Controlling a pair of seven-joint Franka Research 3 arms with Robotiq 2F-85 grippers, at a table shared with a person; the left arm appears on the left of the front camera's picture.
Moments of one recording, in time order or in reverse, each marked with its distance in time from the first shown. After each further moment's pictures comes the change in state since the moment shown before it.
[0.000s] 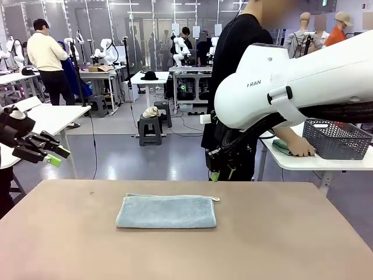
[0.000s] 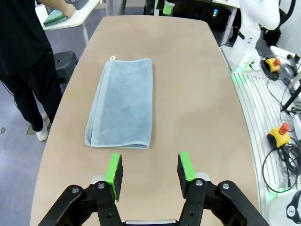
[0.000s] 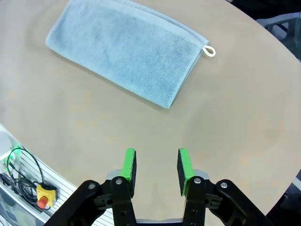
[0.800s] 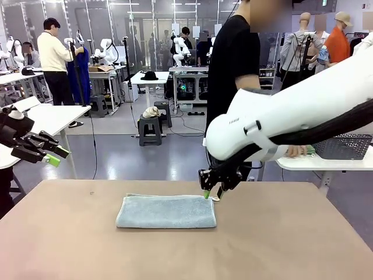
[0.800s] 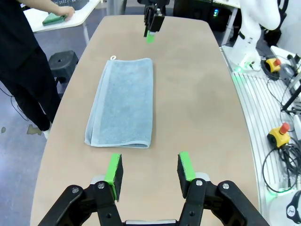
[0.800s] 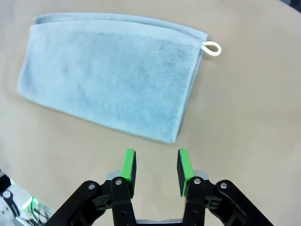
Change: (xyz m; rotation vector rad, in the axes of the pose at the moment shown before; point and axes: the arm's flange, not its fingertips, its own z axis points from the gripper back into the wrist) left arm 0.000 0.000 0.001 0.001 0.001 0.001; right arm 0.018 -0.022 -0.111 0.040 0.006 -0.288
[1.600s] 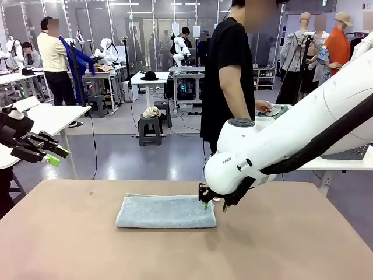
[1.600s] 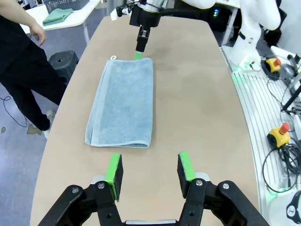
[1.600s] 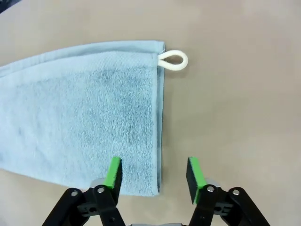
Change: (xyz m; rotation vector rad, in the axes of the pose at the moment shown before) left arm 0.000 0.000 0.000 0.001 0.000 0.001; right arm 0.010 -0.015 -0.072 -0.100 -0.051 -0.243
